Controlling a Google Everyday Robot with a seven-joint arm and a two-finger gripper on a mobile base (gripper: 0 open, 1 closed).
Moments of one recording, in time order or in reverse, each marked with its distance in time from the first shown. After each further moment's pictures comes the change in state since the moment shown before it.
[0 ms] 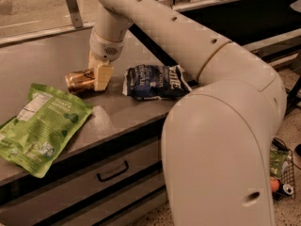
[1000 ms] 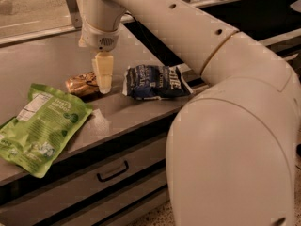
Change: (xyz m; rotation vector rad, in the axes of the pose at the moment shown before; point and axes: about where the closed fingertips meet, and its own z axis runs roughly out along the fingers) arm -0.021 0.005 -0.035 0.051 0.072 -0.095
